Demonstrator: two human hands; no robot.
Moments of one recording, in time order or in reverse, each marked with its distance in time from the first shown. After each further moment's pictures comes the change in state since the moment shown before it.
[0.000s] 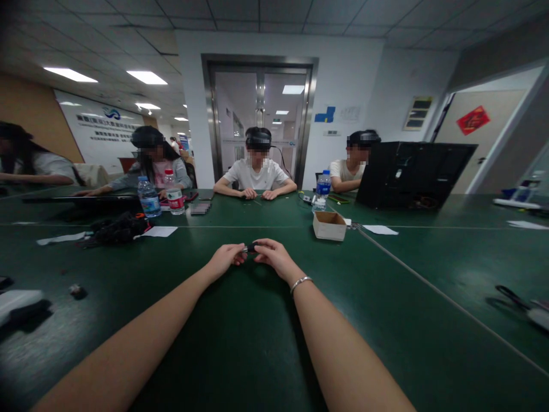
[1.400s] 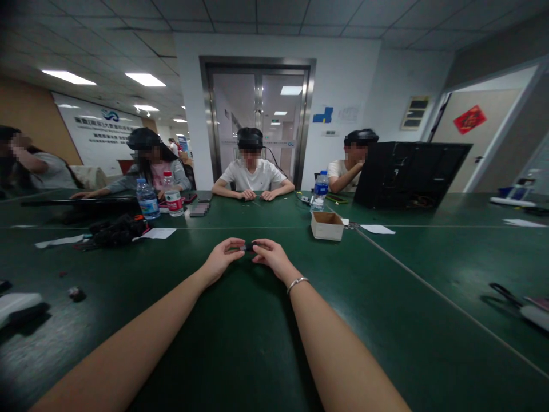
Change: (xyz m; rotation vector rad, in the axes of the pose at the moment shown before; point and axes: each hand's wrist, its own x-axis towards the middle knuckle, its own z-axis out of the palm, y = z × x) left_hand -0.007 0.003 -0.002 -0.182 0.075 0.141; right_hand 0.002 0.003 0.001 -0.006 0.026 -0.013
